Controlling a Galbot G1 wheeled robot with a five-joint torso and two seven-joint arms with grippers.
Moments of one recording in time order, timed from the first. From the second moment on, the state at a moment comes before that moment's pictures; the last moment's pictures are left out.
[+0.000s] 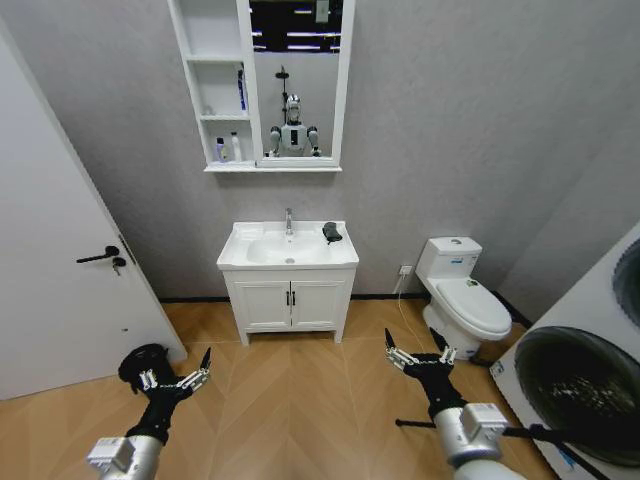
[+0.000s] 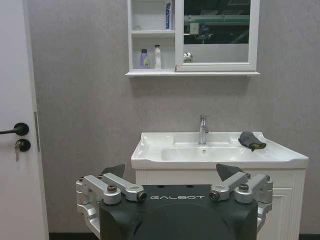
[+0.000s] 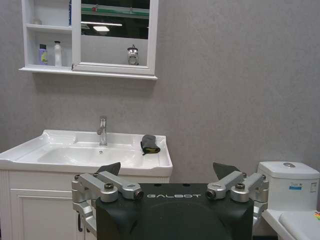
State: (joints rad) left arm 1.72 -1.47 -0.83 -2.30 -0.26 0.07 0.16; right arm -1.69 1.33 0.52 2.50 0.14 -0.30 0.22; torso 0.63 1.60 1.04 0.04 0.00
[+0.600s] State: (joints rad) left arm 1.72 -1.47 -0.83 -2.30 -0.26 0.07 0.16; right arm -1.69 1.33 0.52 2.50 0.14 -0.30 0.22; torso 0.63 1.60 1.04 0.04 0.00
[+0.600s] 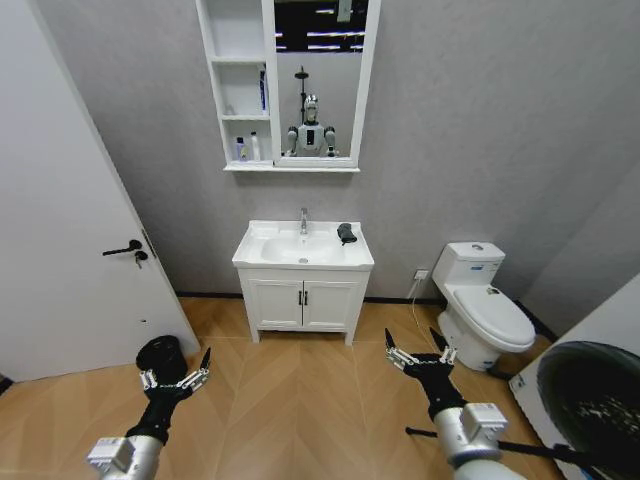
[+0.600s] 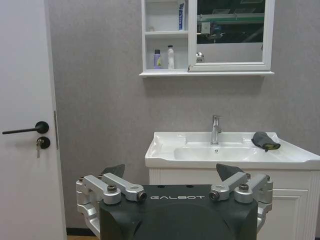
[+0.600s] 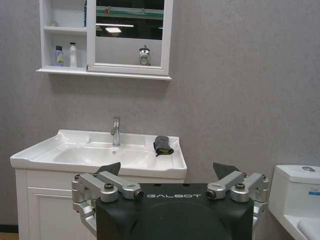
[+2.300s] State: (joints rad) left arm 1.72 -1.47 -0.83 -2.30 -0.26 0.07 0.16; right arm -1.69 1.33 0.52 2.50 0.14 -0.30 0.22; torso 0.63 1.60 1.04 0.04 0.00
